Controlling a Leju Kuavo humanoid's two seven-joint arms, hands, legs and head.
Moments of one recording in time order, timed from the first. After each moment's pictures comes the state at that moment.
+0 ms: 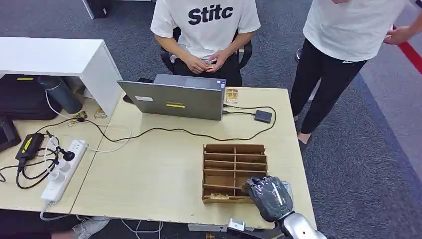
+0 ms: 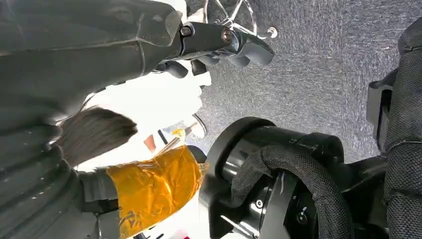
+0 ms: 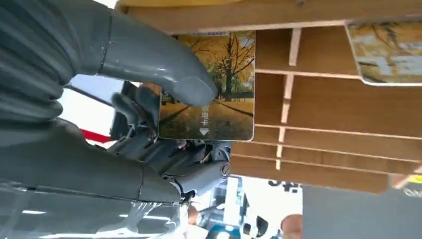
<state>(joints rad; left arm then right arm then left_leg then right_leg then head) 0.42 0.98 -1.39 -2.07 1.53 0.69 -0.24 0.01 -0.23 0.58 -1.51 1.31 -0.32 -0.09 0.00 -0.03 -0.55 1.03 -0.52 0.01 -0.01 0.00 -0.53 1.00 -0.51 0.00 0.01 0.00</state>
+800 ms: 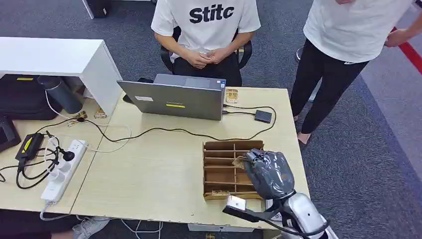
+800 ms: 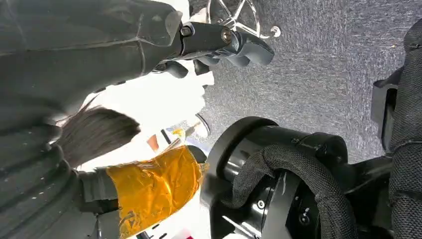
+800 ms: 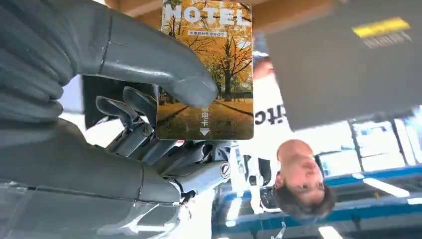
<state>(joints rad) 0.41 0.98 -1.39 -2.07 1.53 0.69 -0.22 -0.09 -0.15 0.52 -1.65 1.10 -0.33 -0.19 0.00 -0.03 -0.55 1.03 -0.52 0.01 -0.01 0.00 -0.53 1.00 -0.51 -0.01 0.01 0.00</state>
